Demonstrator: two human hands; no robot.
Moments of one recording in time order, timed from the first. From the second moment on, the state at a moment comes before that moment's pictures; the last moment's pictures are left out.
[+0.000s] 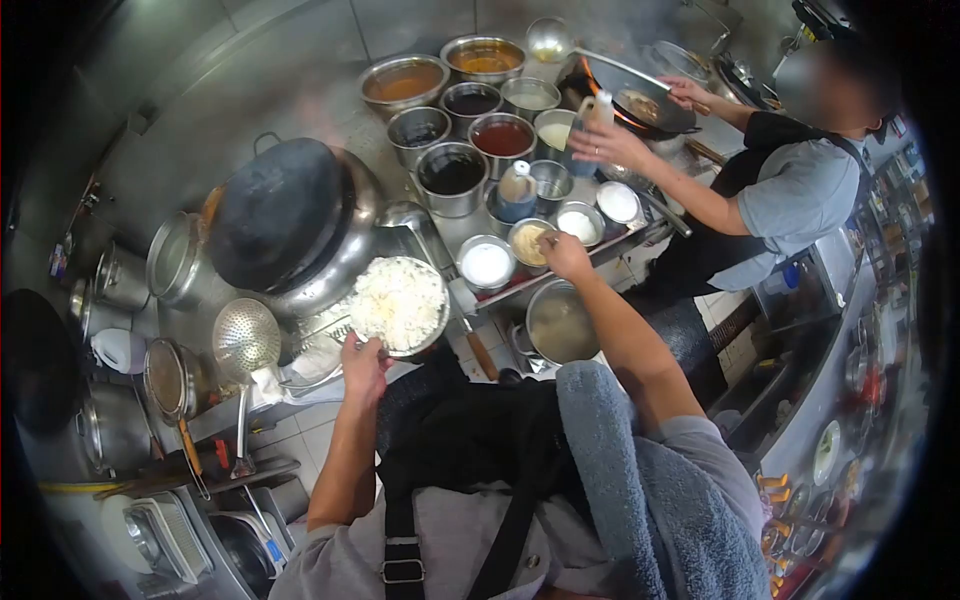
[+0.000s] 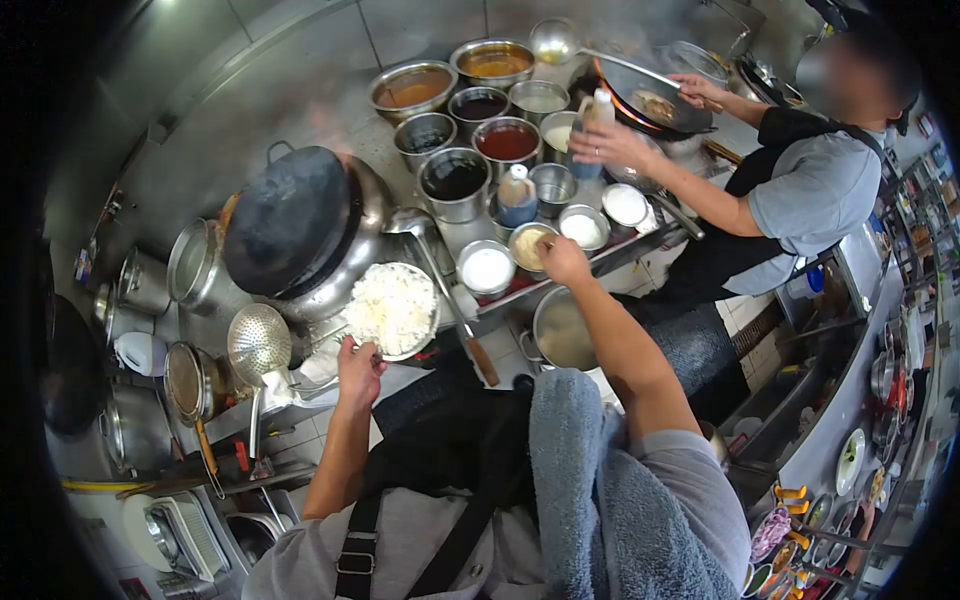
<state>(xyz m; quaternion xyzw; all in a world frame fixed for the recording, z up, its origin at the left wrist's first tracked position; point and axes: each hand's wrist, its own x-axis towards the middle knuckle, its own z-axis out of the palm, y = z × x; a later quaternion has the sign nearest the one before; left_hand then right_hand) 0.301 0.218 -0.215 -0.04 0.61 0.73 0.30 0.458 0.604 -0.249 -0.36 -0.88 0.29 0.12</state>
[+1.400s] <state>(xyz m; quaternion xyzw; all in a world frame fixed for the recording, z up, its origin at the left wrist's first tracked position) 0.285 0.350 -0.236 0.45 0.09 -0.02 0.89 0.233 0.002 -0.150 -0.86 -0.04 0.22 0.46</state>
